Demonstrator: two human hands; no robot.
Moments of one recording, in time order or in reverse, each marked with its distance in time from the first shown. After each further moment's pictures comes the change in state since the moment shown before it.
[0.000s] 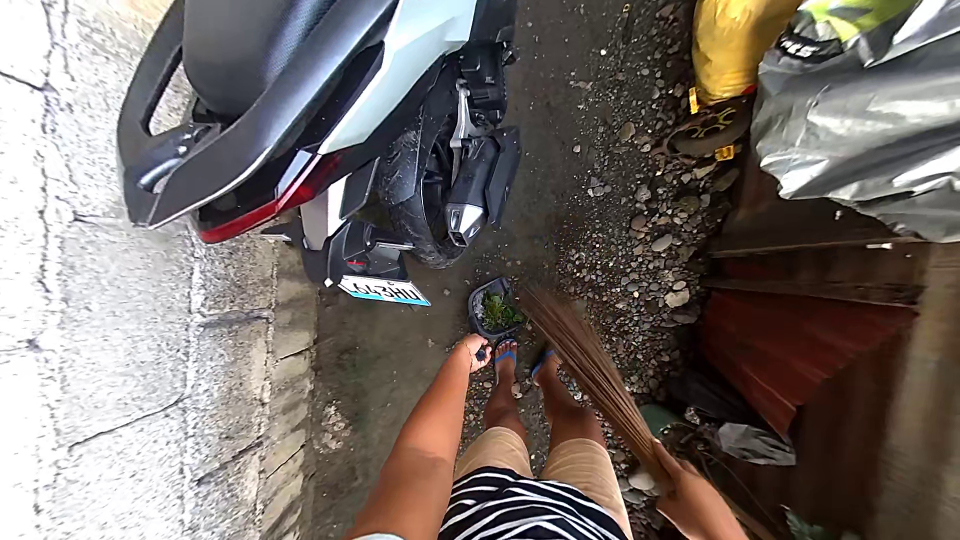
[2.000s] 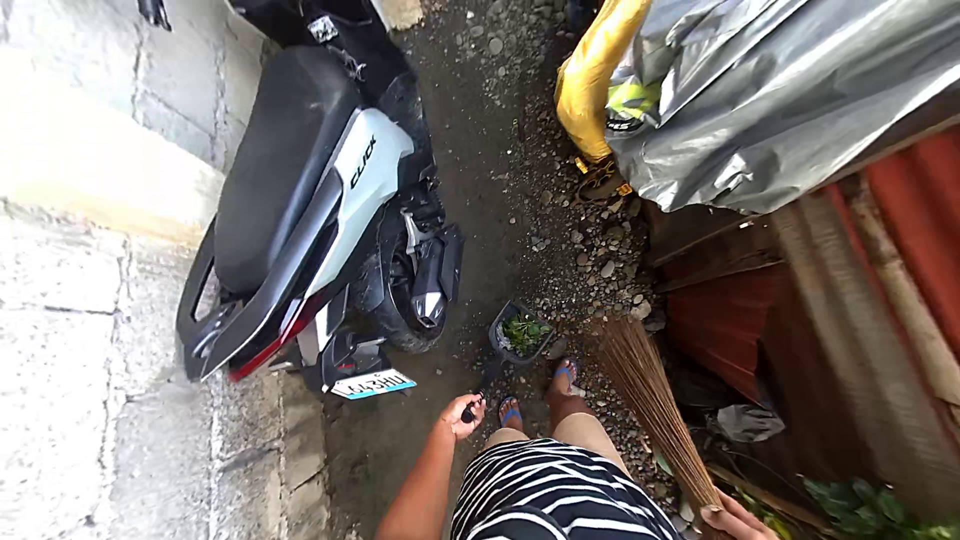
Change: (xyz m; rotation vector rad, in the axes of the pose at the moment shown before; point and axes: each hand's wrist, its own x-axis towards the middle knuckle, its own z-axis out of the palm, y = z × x) left_hand -0.106 -0.017 0.014 -0.145 -0.330 0.101; right_hand -0.118 0.093 0.012 1.529 0.098 -0.075
